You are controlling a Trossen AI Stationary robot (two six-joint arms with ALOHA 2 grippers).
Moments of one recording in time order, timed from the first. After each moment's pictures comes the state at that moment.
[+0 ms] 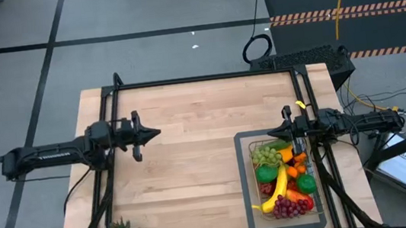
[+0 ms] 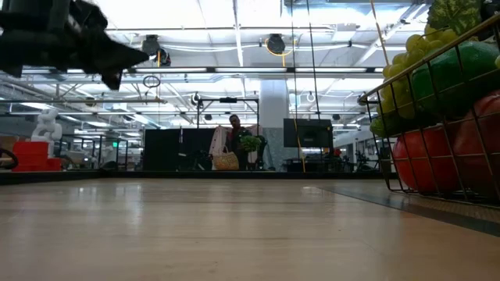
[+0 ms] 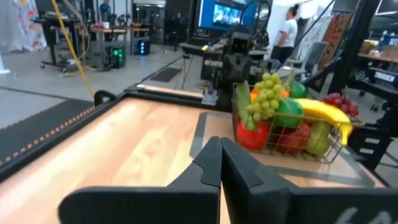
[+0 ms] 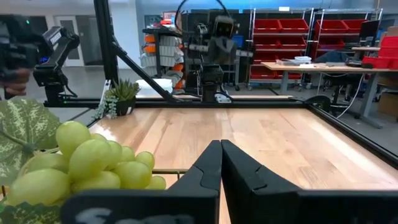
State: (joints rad) left arm 0.19 0.48 0.16 0.32 0.13 -0.11; right arm 0.04 0.01 0.02 0.02 0.00 0.01
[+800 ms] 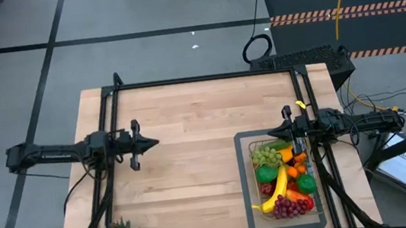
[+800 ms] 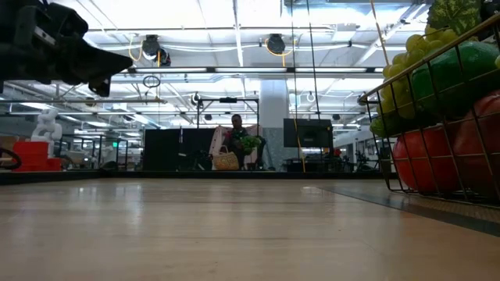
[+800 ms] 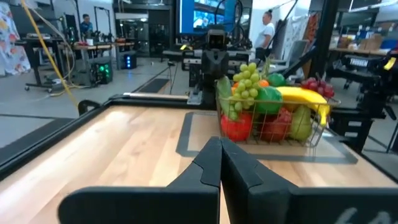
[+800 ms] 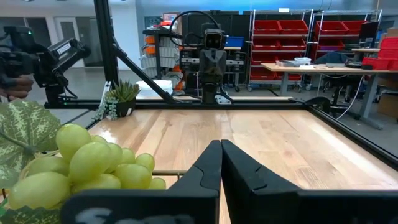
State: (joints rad) left arm 0.03 0.33 0.01 0.38 0.04 -0.03; right arm 0.04 0.01 0.02 0.03 0.00 0.01
